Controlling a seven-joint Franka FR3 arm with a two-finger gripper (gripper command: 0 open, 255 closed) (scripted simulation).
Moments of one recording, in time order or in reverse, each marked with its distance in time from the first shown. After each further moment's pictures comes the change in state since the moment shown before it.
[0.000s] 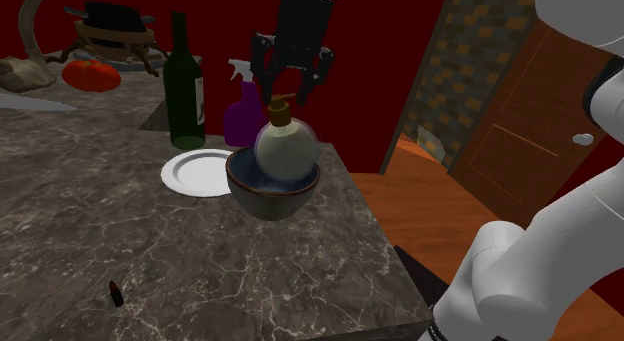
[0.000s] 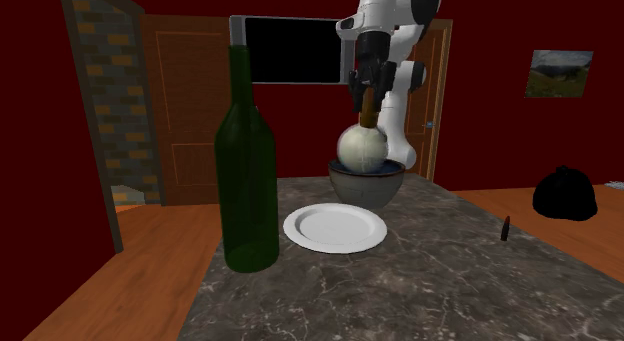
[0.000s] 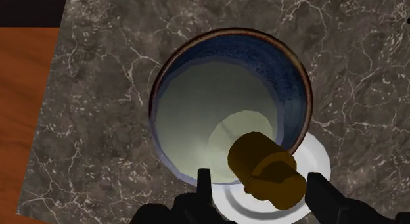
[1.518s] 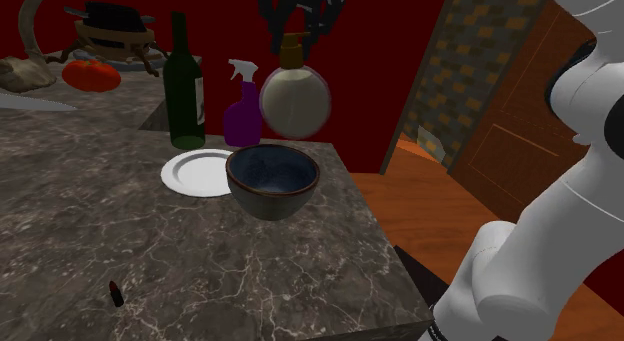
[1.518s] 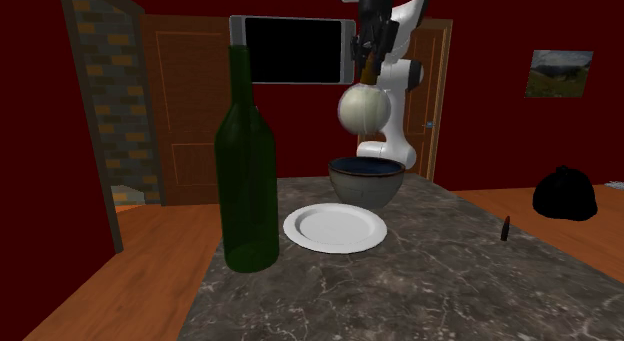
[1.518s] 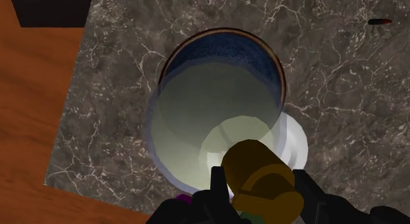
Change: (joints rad) arm 0.000 0.141 0.018 0.385 -0.031 -0.248 0.021
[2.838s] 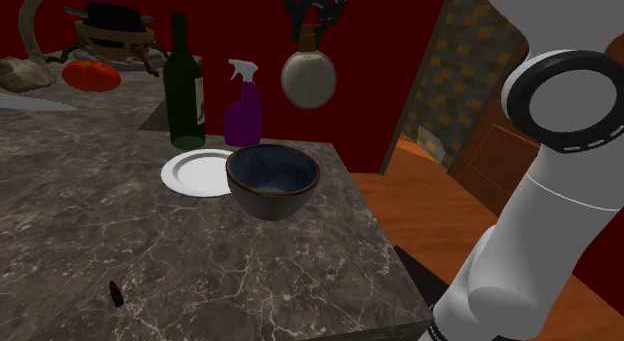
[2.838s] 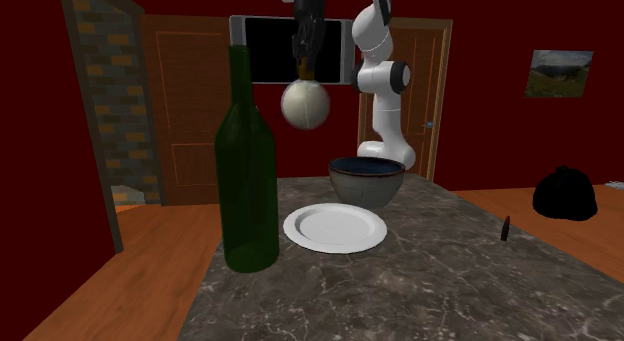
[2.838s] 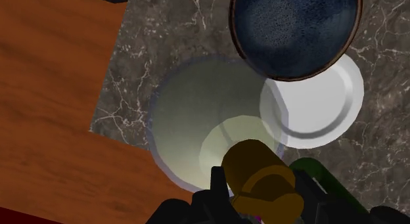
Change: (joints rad) arm -0.134 0.206 -0.123 0.283 -0.010 -0.078 -0.263
